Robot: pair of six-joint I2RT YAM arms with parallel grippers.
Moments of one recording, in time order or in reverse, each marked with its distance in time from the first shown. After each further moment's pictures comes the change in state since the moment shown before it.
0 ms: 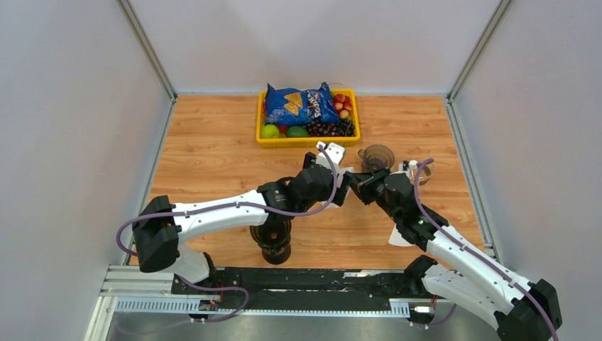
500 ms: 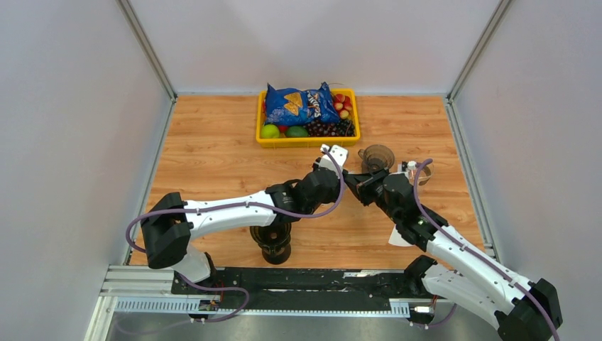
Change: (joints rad) left arm -0.019 0.069 0.000 0.038 -0.100 0.003; right arm 0.013 0.008 0.002 -0.008 0.003 0.024
